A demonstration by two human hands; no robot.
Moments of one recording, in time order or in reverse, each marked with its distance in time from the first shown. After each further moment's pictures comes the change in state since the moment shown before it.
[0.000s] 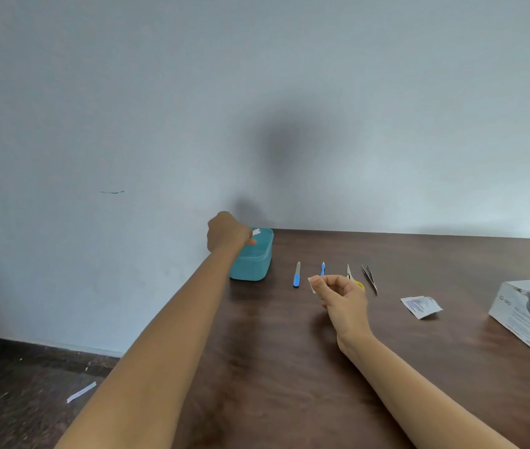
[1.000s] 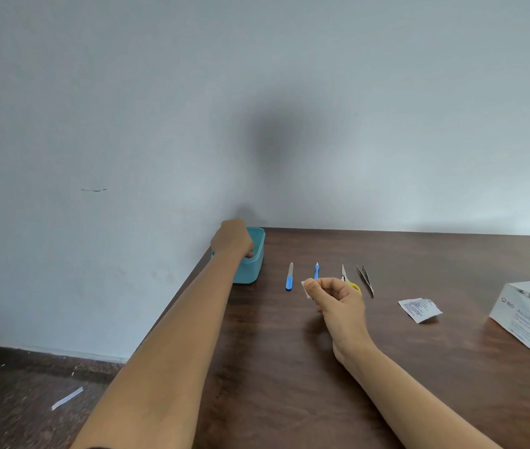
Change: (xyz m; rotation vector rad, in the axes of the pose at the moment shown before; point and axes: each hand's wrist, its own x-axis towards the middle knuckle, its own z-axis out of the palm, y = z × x) left_hand 0.029 -0.010 0.043 0.533 -0.155 0.197; right_hand -0.002 -0.004 0.000 0.042 -0.023 0.011
